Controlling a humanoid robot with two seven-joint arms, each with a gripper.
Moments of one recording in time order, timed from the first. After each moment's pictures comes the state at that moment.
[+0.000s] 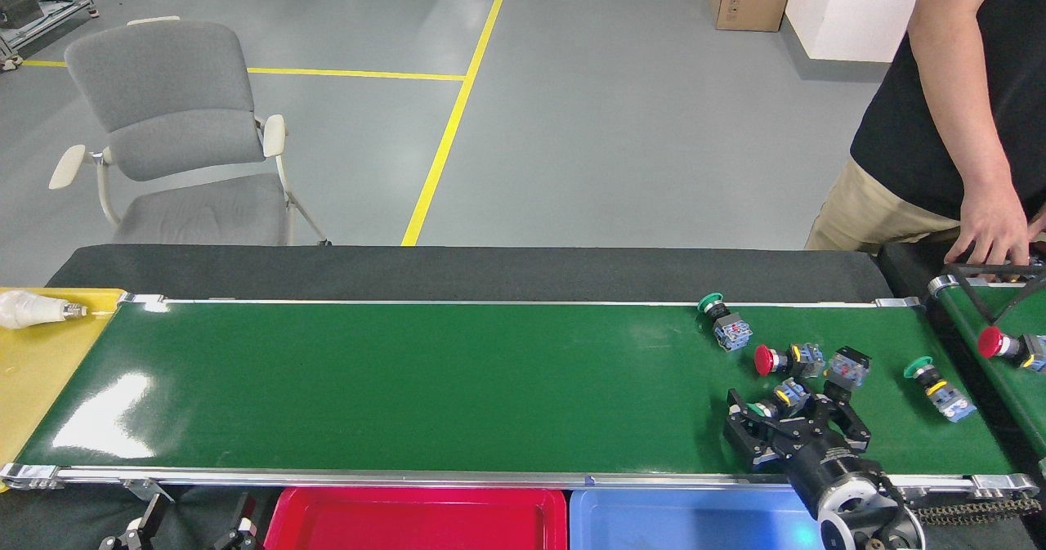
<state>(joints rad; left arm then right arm) 0.35 0.02 0.36 -1.74 -1.47 -0.36 0.08 -0.09 -0.07 -0.06 -1.42 1.33 -0.24 0.26</state>
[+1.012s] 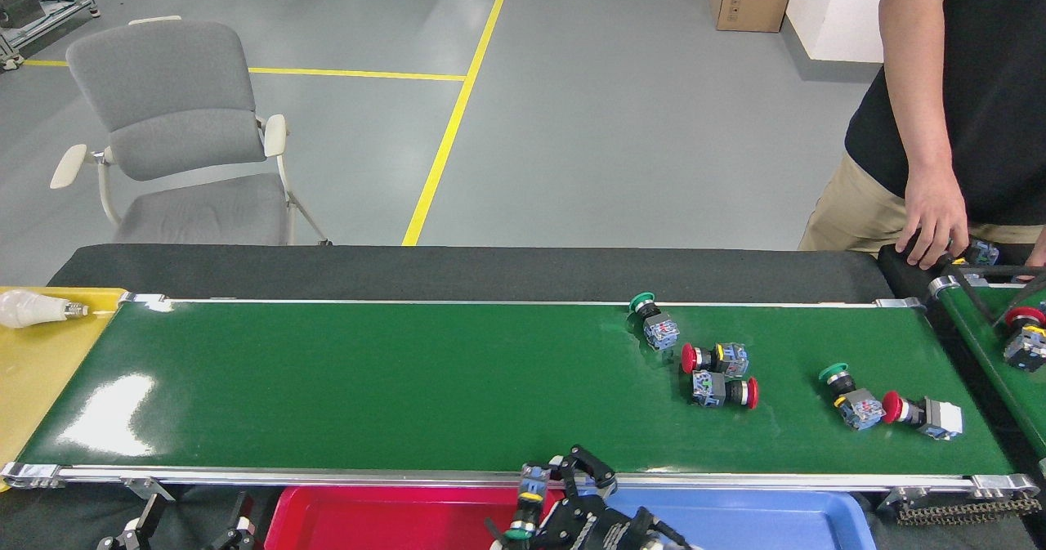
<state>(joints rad) 0.34 0.02 0.36 -1.74 -1.47 -0.35 0.07 -0.08 -0.05 0.59 -1.61 1.33 -0.38 0.25</state>
